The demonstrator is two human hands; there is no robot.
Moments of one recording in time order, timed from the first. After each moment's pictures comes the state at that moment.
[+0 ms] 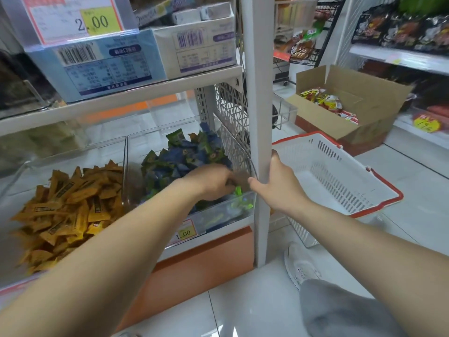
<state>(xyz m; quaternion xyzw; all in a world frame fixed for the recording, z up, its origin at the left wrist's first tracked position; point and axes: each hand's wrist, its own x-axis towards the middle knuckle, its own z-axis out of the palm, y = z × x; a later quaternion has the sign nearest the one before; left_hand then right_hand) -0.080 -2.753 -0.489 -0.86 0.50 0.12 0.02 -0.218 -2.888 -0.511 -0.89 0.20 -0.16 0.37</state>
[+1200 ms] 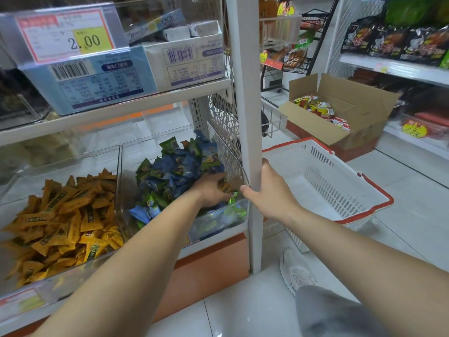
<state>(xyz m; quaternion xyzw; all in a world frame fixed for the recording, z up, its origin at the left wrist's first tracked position) -0.068 -2.767 -0.531 -0.91 0.34 0.17 -0.18 -0.217 -2.890 -0.517 -0.89 0.18 -0.18 0.39</state>
